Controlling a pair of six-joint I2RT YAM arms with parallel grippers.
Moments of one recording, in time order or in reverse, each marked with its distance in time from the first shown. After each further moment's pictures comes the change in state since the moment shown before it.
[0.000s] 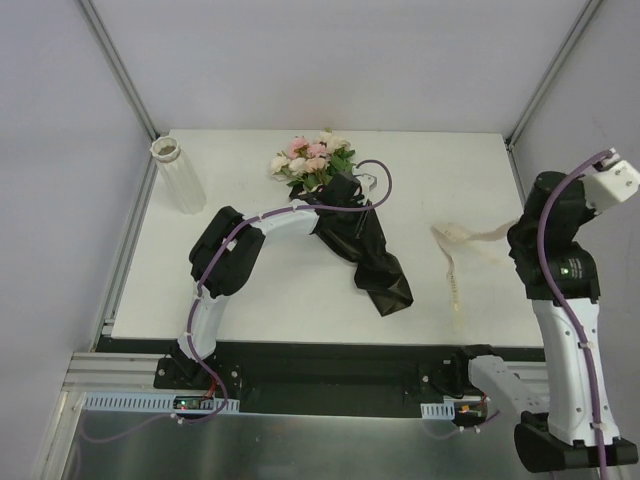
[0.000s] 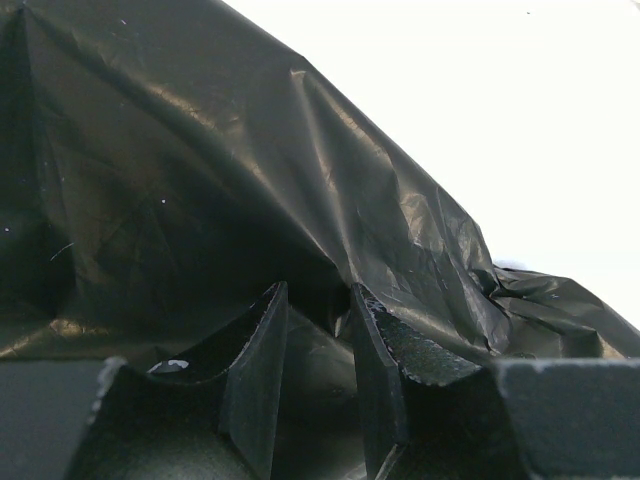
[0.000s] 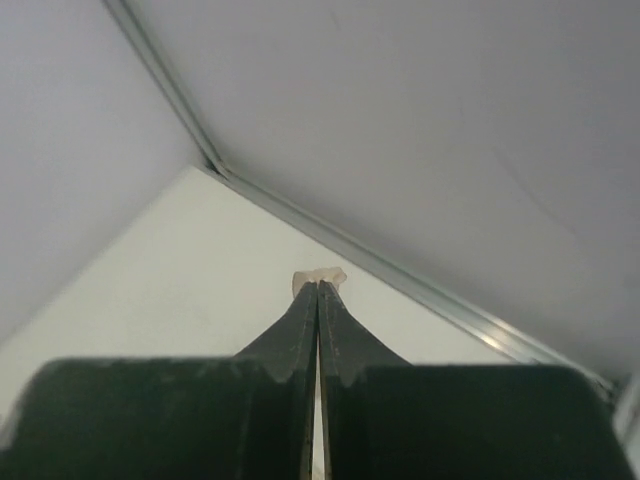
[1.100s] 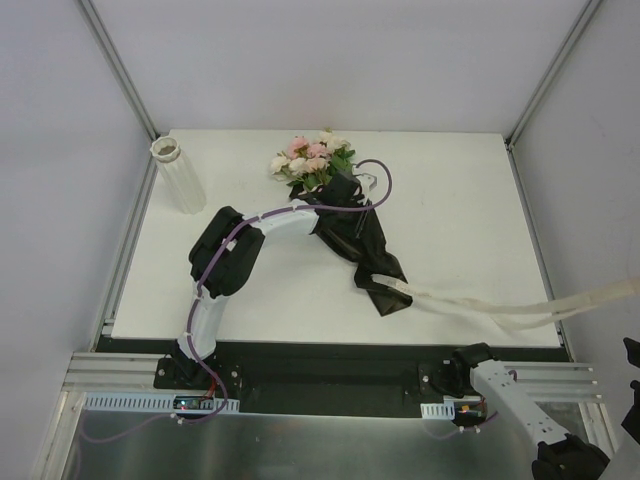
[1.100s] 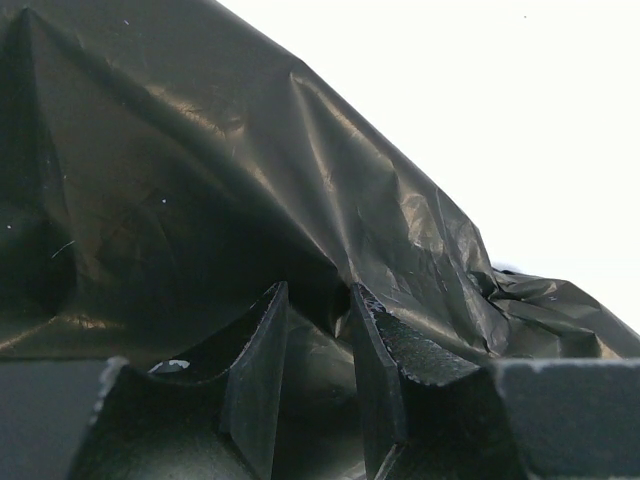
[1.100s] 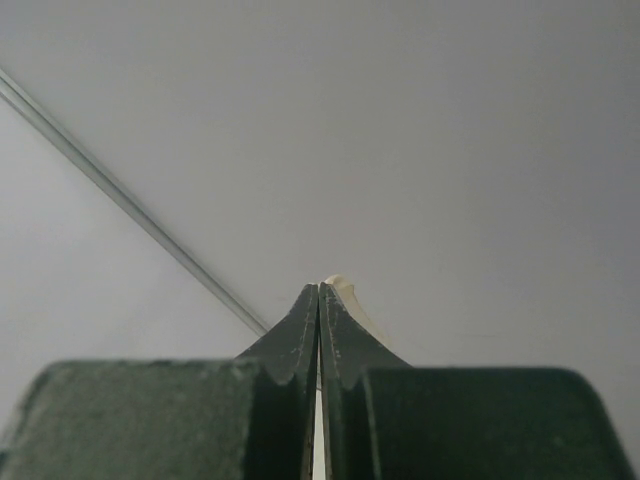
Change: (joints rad) left arm 0.000 -0.004 -0.001 0.004 -0.001 0.000; right arm 0.115 -0.253 0.404 0.220 0.240 -0.441
